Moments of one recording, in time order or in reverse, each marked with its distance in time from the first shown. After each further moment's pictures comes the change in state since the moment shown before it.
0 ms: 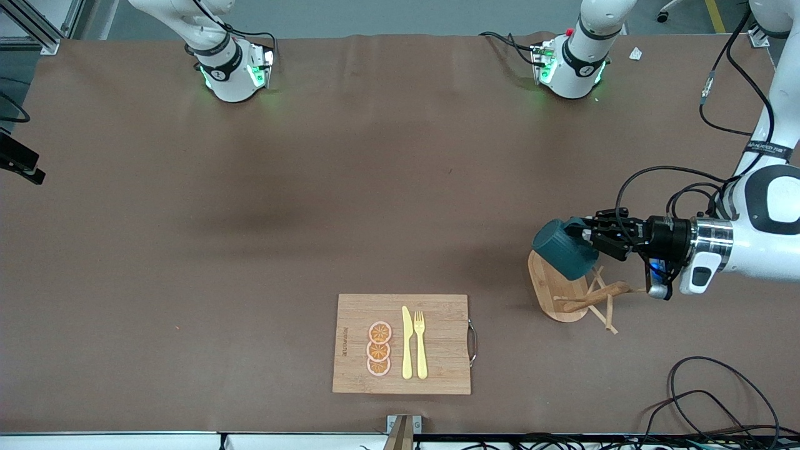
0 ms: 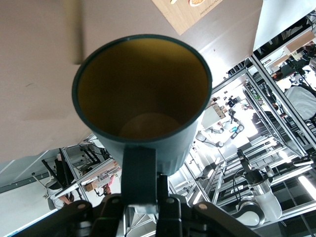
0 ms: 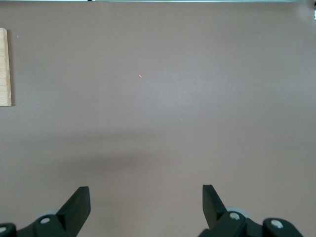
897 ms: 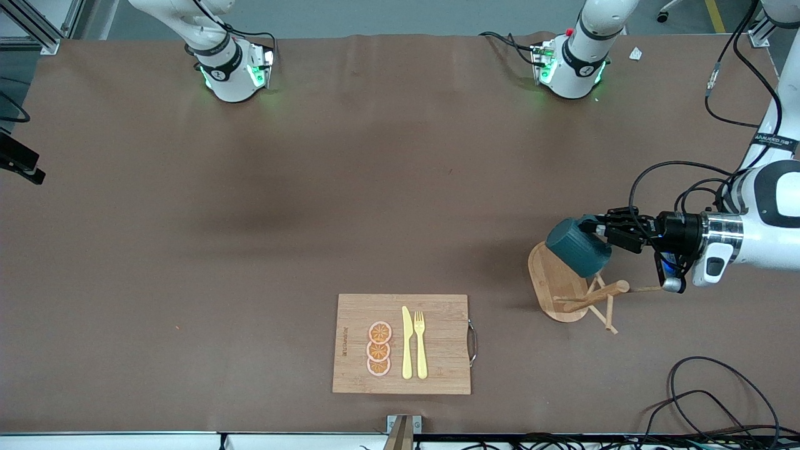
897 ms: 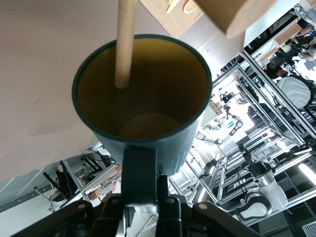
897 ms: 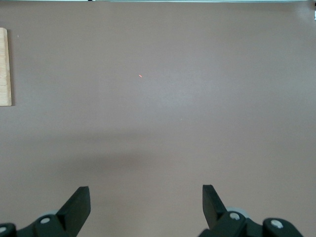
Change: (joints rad) left arm 0.073 0.001 0.005 -0.052 -0.001 0.007 0.140; right arm 0.000 0.000 0.000 0.000 0.000 0.000 -0.002
